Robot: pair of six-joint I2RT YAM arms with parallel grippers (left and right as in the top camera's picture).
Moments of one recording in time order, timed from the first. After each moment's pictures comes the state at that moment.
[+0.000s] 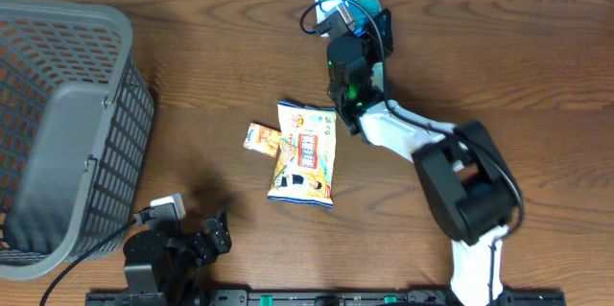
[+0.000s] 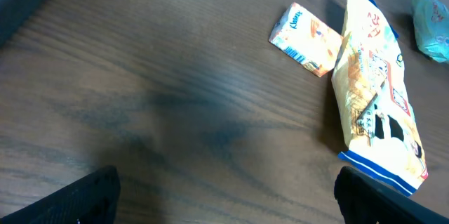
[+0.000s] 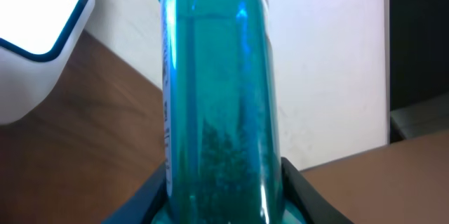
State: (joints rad) left arm 0.03 0.01 0.31 -1.00 0.16 -0.33; right arm 0.54 2.12 1.27 0.69 0.95 -0.88
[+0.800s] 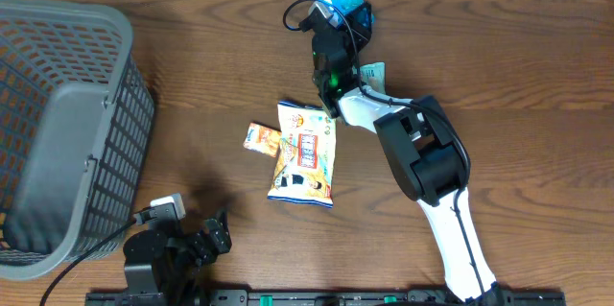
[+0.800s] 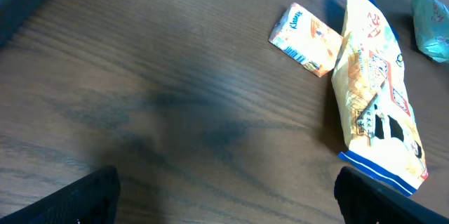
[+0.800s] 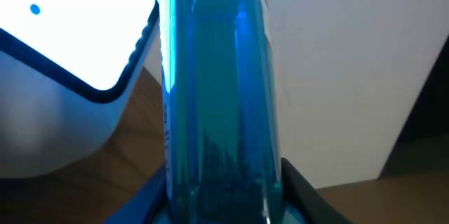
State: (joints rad) left arm 0.03 0.01 0.31 -1.00 0.16 -0.33; right arm 0.53 2.45 1.57 0.77 0.96 -1.08
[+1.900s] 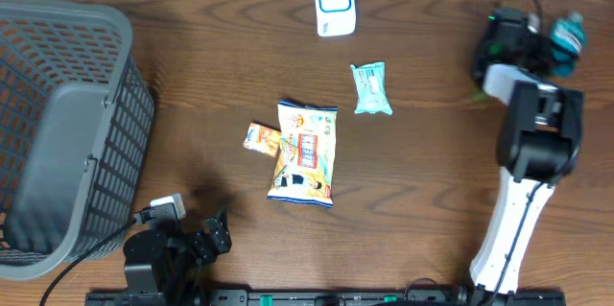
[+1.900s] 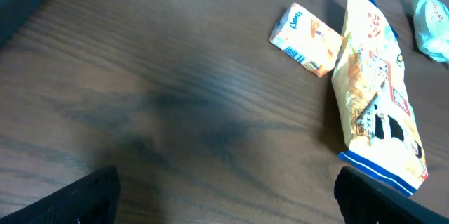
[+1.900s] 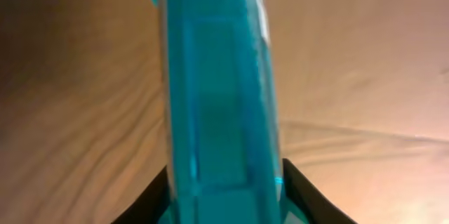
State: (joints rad) left arm 0.03 0.01 0.31 -1.00 0.16 -0.33; right arm -0.19 2.45 1.59 0.25 1.32 -0.99
